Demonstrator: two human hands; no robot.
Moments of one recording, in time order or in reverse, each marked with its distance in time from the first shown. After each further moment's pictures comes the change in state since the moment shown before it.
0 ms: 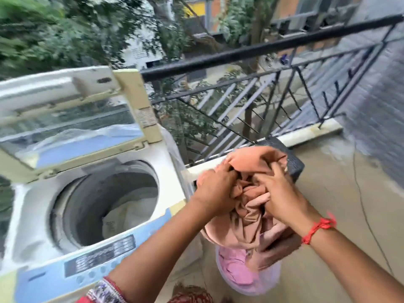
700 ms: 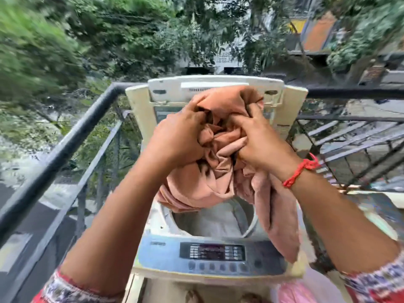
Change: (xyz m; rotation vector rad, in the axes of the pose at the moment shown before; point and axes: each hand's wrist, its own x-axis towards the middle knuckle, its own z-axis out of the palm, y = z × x) left_hand -0.222 -0.306 -0.198 0.089 0.404 -0.497; right_hand 0.158 -0.405 0.002 0.279 0.089 -0.659
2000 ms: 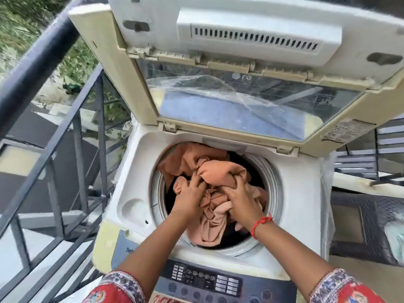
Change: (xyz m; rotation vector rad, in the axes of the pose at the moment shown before) left_hand -0.049 -0.059 0.326 -0.224 -0.550 -0.419; right_hand -0.072 0.160 0.261 -0.016 -0.649 0.221
